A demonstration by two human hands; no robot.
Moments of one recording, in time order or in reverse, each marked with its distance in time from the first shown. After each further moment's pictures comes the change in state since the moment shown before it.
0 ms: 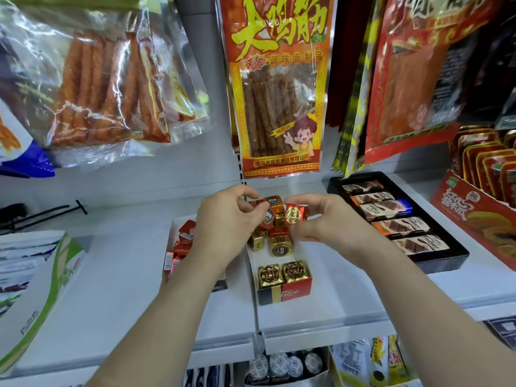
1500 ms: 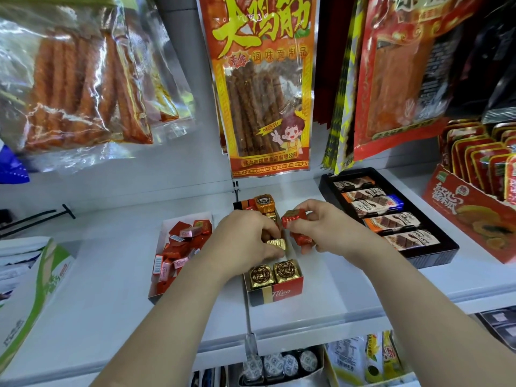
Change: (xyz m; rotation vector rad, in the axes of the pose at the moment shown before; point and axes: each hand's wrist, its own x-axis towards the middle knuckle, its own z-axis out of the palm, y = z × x) left_hand -0.002 0.002 0.021 0.309 -0.461 0.240; right_hand 0.002 0.011 -0.008 -0.150 0.013 0.108
